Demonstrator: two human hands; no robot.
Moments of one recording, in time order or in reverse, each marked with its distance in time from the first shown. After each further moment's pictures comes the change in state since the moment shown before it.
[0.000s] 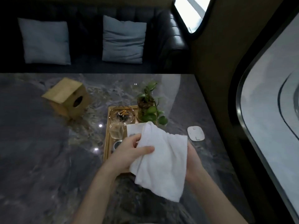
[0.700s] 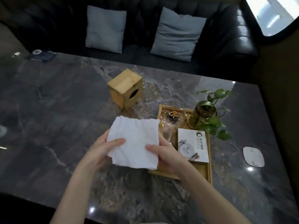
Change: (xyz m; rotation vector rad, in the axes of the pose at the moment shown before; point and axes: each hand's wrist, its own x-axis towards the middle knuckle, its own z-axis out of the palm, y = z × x) left_hand -0.070 -0.046 -0.190 -0.363 0.458 0.001; right_hand 0.118 0.102 0.117 -0.695 -0.394 0.049
